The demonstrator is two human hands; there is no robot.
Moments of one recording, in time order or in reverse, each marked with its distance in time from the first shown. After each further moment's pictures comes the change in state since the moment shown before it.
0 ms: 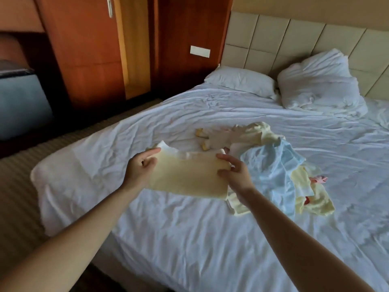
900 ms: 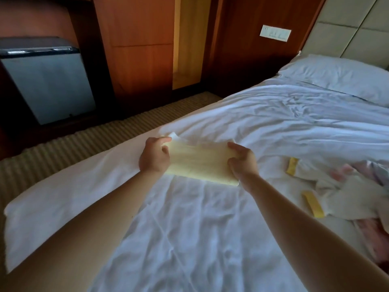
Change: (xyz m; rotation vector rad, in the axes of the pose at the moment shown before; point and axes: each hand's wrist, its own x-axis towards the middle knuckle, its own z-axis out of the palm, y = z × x) left_hand 0.351 -0.231 -0.036 0.523 0.203 -0.072; right_hand 0.387 0.118 0.261 -0.373 -0.026 -0.042
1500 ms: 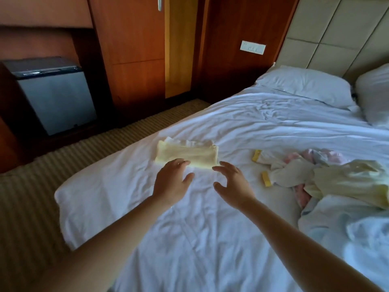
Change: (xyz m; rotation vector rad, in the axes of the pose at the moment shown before) left_hand -0.162 0.089 -0.070 0.199 -0.253 0.302; right_hand -0.167 -0.030 -0.092 -0.580 -0.248 -0.347
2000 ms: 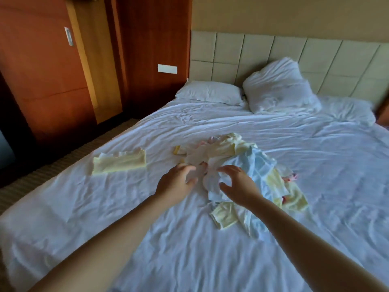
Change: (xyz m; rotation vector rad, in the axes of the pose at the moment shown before) left_hand -0.130 0.235 -0.021 -0.090 -0.235 0.401; right_hand -0.276 0.035 -0.177 -0.115 0.221 0.265
